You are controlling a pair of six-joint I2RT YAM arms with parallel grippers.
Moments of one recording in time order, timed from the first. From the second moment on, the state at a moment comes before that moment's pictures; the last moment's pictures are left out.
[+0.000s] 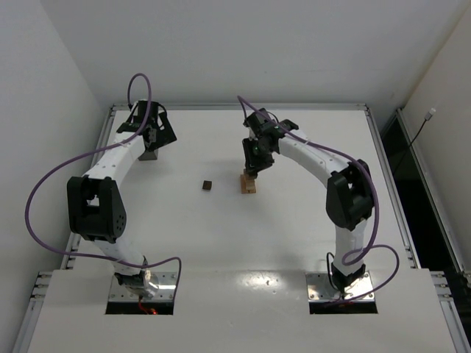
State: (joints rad) left arm -0.08 1.69 1.40 -0.54 -0.29 -0.48; right arm 0.55 1.96 1.65 -0.79 -0.07 0.31
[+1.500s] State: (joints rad) left arm -0.23 1.62 1.16 -0.49 -0.26 -0.43; right arm 0.57 1.73 1.53 -0.74 -0.08 0.01
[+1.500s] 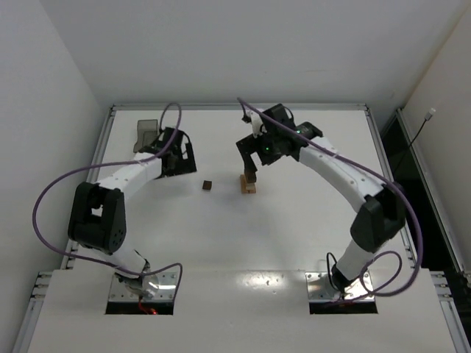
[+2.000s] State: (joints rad) left arm -0.47 1.67 1.11 -0.46 -0.19 -0.37; right arm 0.33 1.48 1.41 -0.65 0.16 -0.20
